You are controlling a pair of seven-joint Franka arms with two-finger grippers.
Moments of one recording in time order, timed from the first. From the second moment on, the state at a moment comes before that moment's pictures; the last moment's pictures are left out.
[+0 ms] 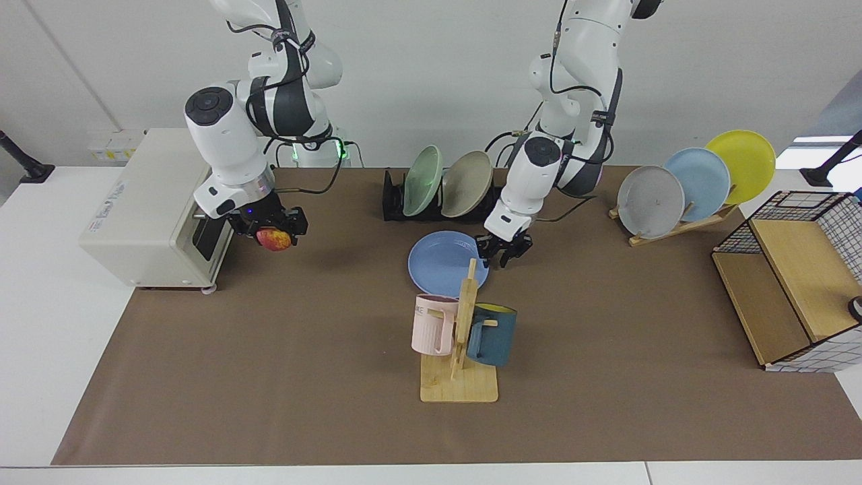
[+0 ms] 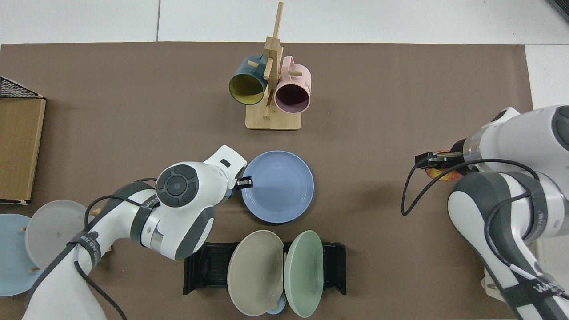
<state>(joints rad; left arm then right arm) 0.03 0.20 -0.51 -2.20 0.03 2.50 -0.55 0.07 0.00 -0.01 -2.04 0.01 2.06 0.10</state>
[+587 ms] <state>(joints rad) 0.09 0.07 -0.35 -1.76 0.07 1.78 -0.24 0.10 0.00 0.00 -2.05 0.01 2.05 0.16</state>
